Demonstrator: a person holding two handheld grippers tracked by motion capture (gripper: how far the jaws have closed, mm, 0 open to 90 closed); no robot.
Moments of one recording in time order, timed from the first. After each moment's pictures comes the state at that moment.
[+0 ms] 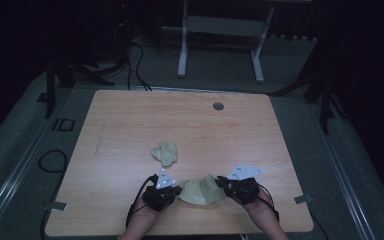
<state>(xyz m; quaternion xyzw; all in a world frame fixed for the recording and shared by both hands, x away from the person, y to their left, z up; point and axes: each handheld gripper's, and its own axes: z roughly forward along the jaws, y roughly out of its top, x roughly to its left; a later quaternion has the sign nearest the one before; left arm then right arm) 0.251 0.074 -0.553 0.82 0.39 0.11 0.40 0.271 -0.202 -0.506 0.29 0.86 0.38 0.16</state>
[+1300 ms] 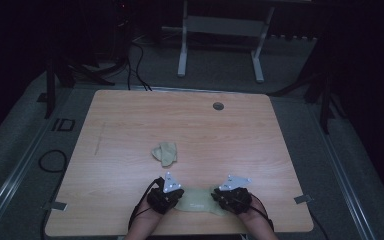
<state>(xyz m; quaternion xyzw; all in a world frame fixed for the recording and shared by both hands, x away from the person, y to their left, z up) 0.250 0.061 -0.564 0.85 0.37 0.12 0.36 0.264 -0.194 -0.555 0.30 0.89 0.32 0.13</state>
